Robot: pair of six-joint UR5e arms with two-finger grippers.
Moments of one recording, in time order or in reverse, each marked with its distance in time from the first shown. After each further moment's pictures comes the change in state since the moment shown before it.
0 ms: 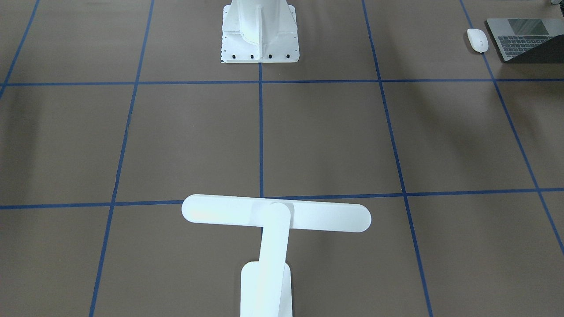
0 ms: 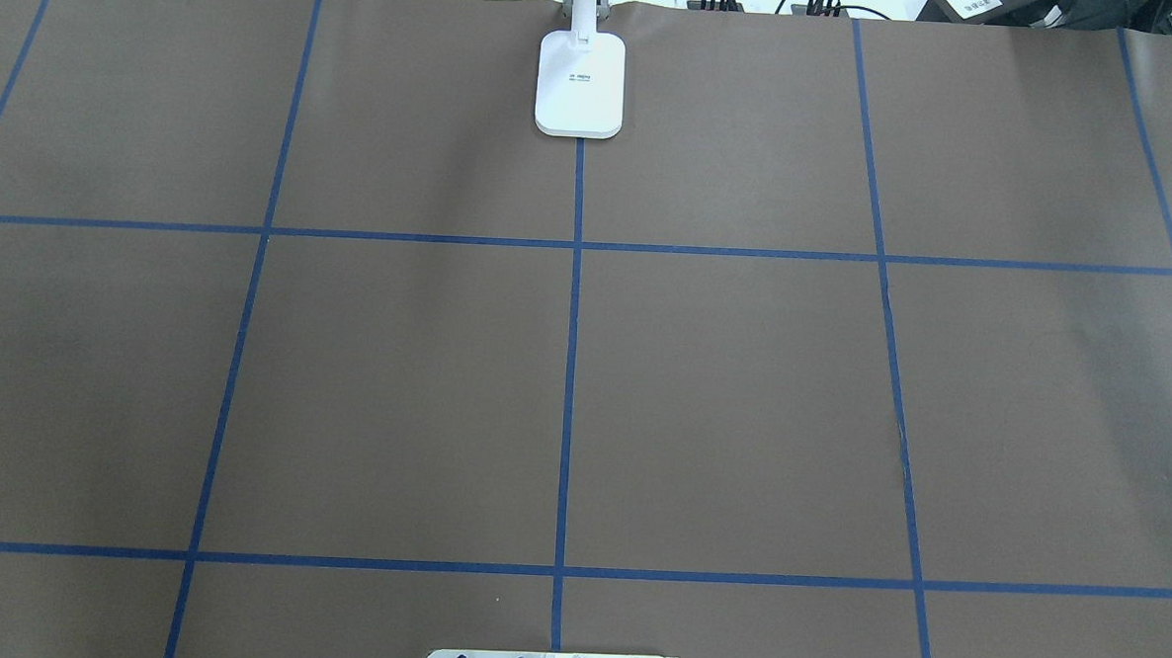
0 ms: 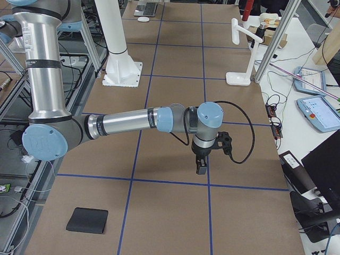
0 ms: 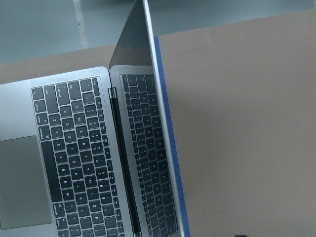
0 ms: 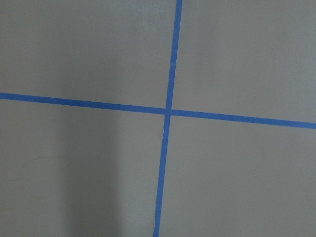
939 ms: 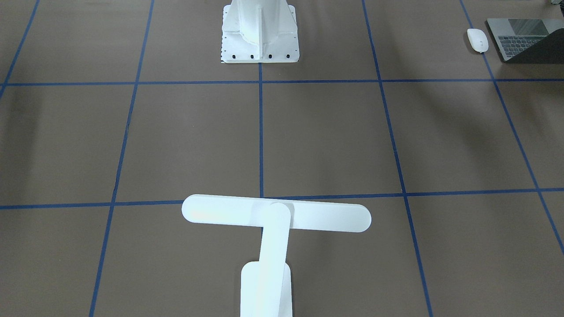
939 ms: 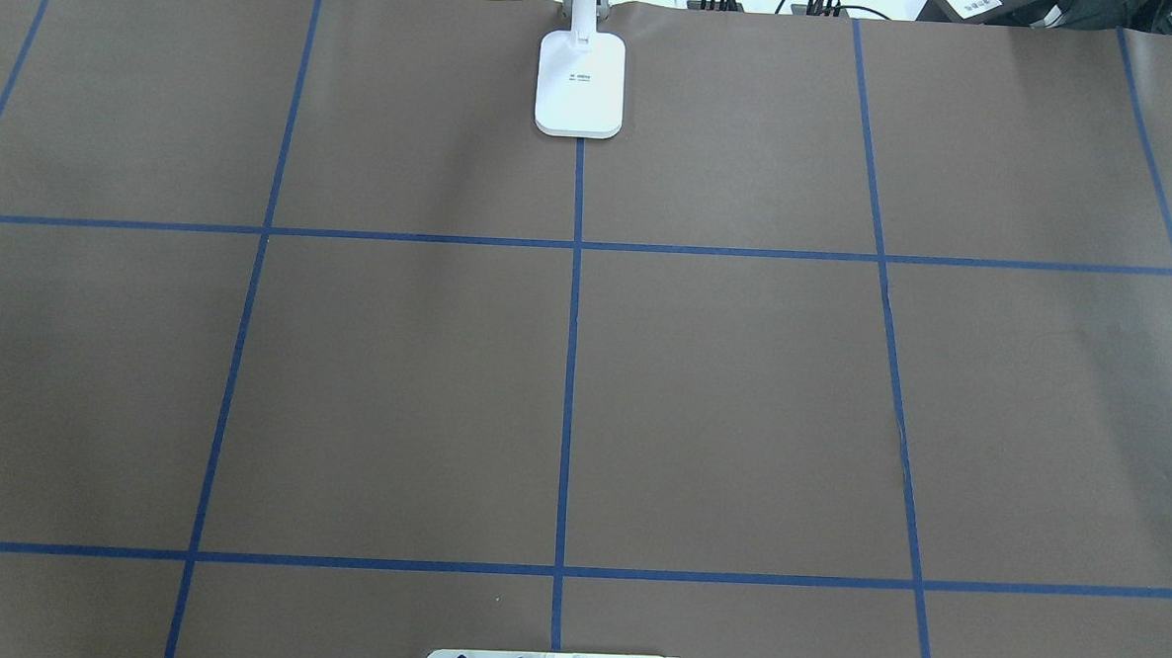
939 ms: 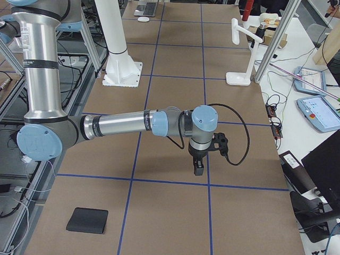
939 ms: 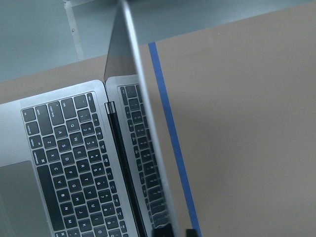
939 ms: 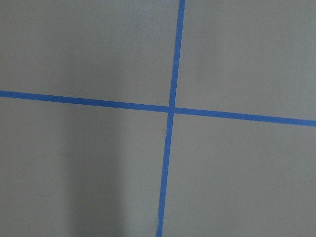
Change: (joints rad) left arm 0.011 -0.001 0.069 -0.083 -0.005 0.058; right arm 0.001 -0.044 0.006 0.075 0.037 0.001
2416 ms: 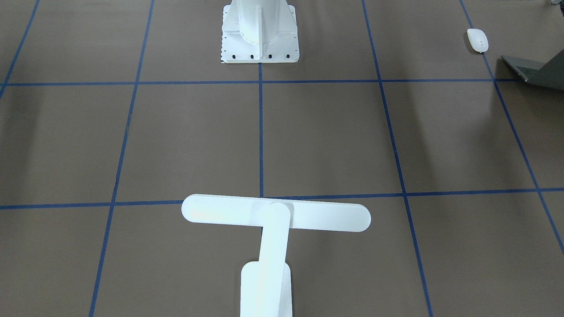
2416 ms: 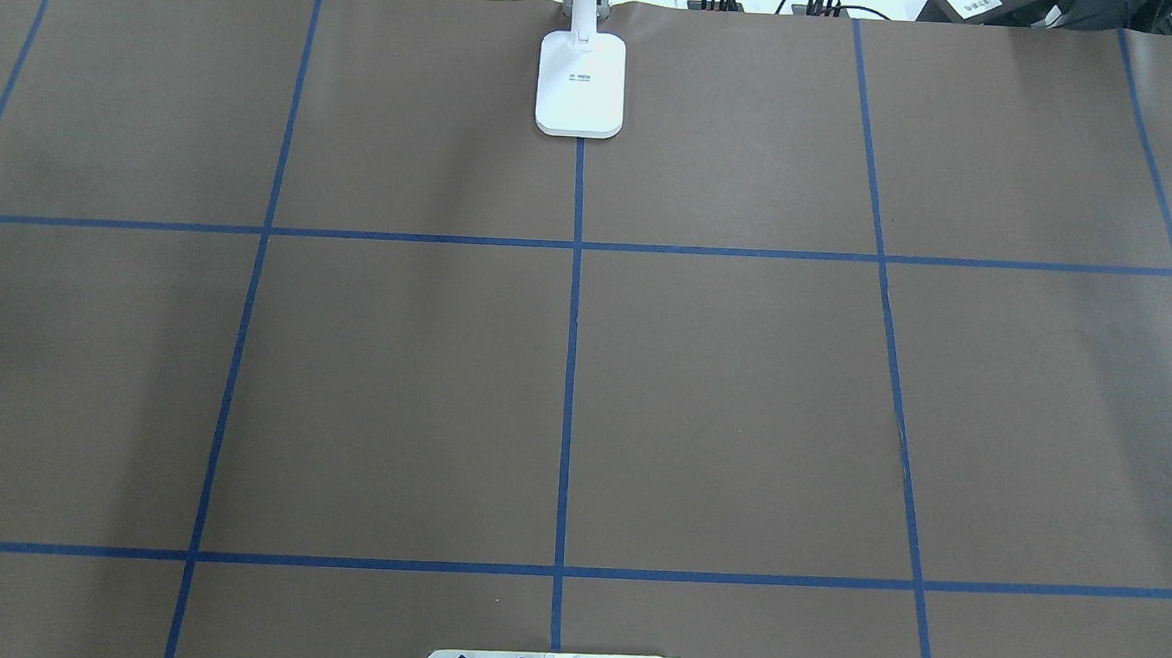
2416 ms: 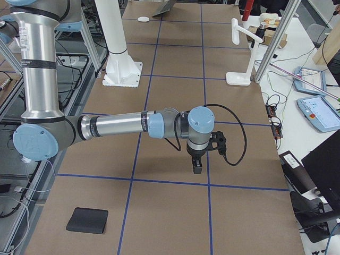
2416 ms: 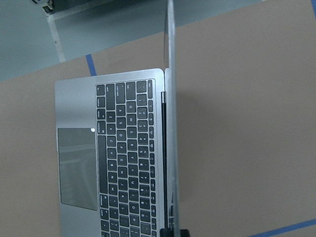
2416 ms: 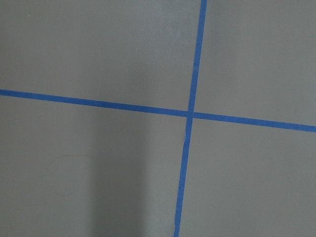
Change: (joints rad) left arm 0.091 -0.262 -0.138 0.288 -0.037 -0.095; right arm 0.015 -0.015 0.010 0.017 0.049 0.001
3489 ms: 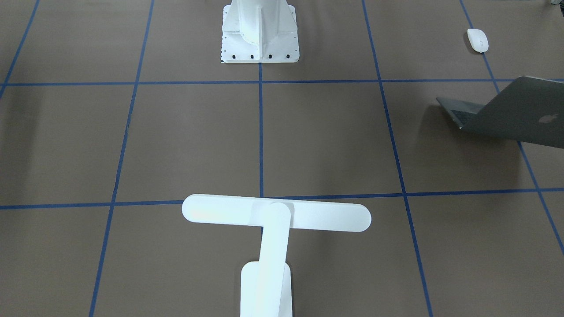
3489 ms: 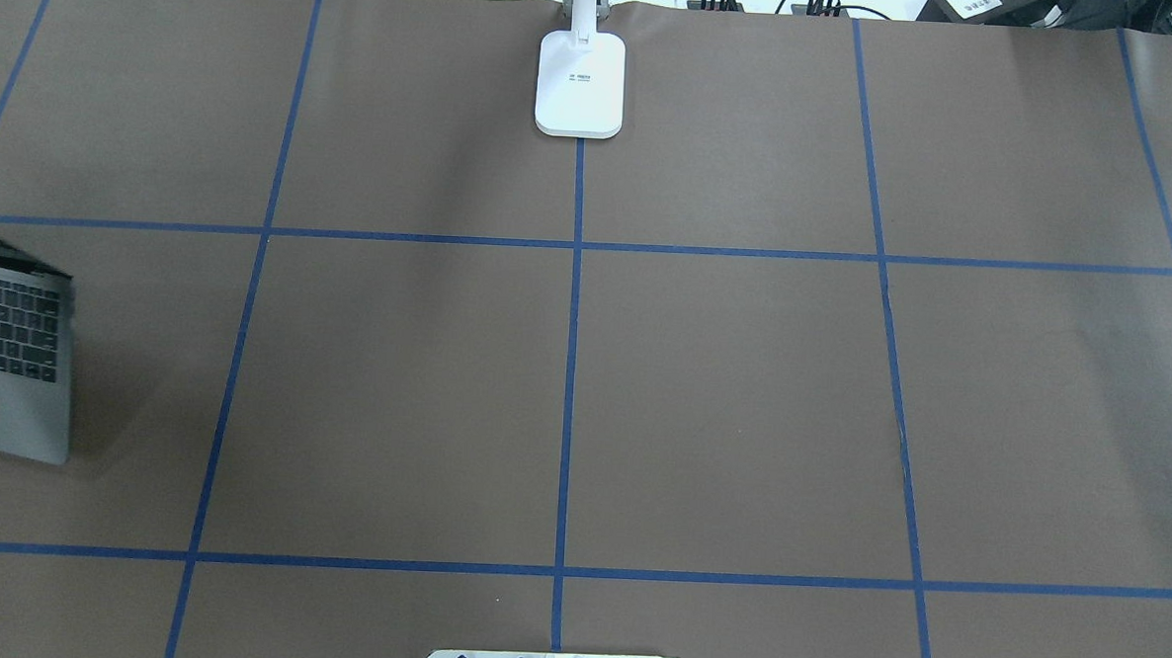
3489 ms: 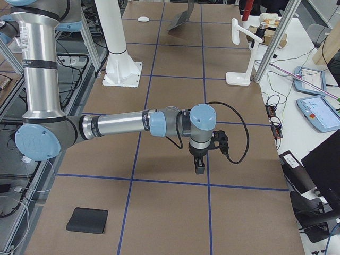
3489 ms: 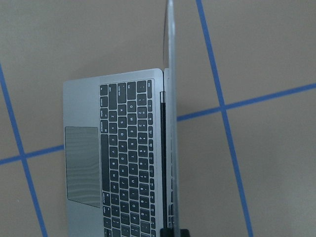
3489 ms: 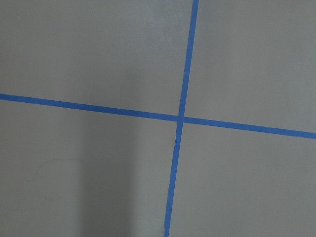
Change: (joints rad) left arm 0.440 -0.293 -0.173 -0.008 -0.099 -0.721; right arm 0.000 0.015 0.000 0.001 -0.039 0.001
